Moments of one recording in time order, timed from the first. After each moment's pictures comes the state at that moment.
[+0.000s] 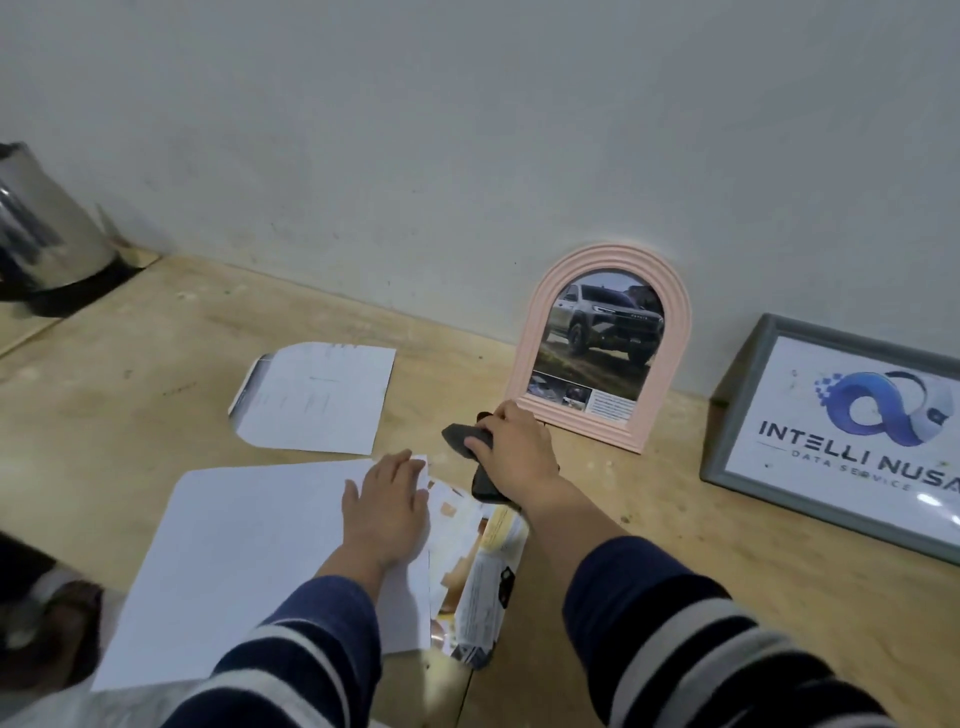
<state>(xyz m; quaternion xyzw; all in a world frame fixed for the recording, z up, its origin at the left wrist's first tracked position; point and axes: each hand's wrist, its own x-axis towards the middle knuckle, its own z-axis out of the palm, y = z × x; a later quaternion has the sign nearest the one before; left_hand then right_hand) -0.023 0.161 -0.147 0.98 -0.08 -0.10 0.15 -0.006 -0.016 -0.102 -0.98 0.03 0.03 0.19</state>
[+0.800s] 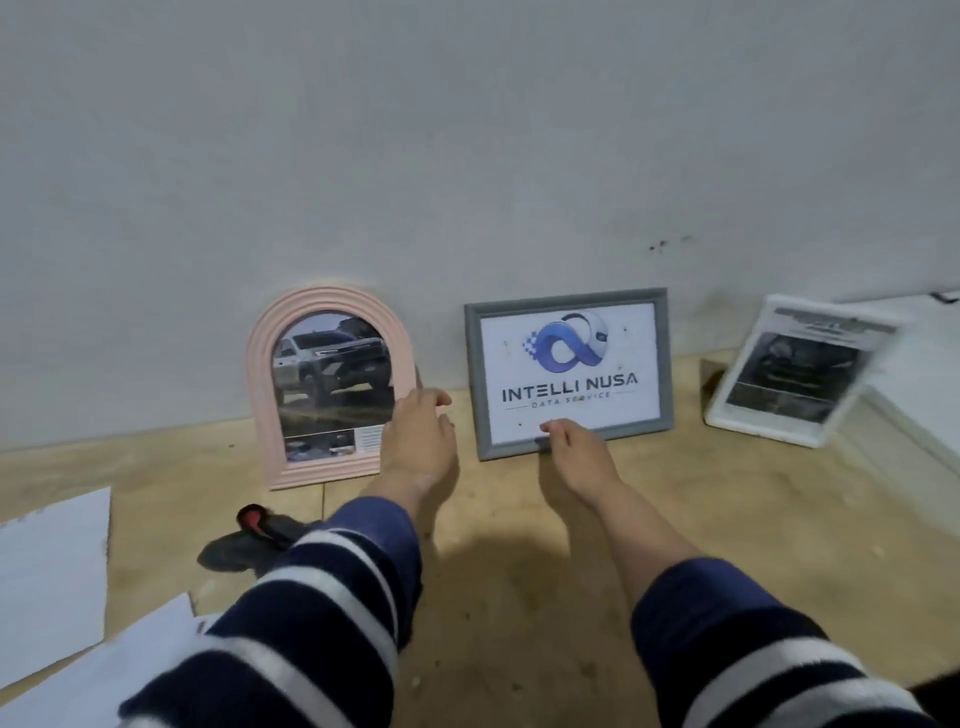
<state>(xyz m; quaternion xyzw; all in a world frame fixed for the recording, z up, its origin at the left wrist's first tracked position) -0.009 -0.112 -0.071 0.87 -0.35 -0.06 0.34 -0.157 -0.248 -0.077 -0.83 0.42 -0.10 0.36</state>
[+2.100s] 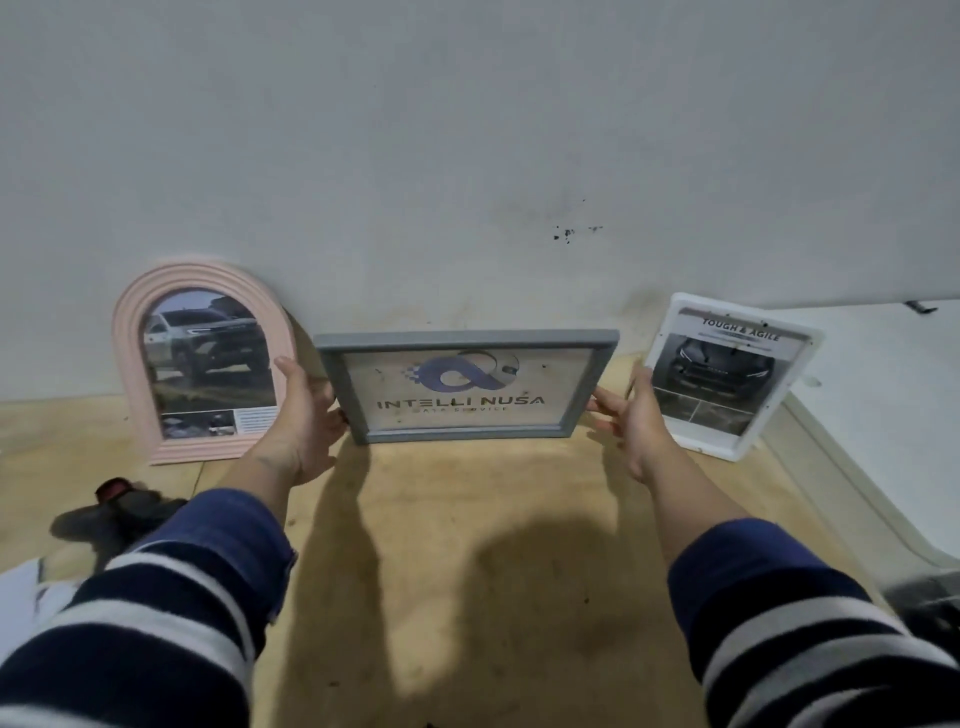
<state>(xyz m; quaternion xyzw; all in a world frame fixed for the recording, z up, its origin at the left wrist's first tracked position) -0.053 -0.167 -0.043 0.65 0.04 -0.41 0.64 -0.266 -0.432 -0.054 -0.53 0.48 -0.16 0.68</state>
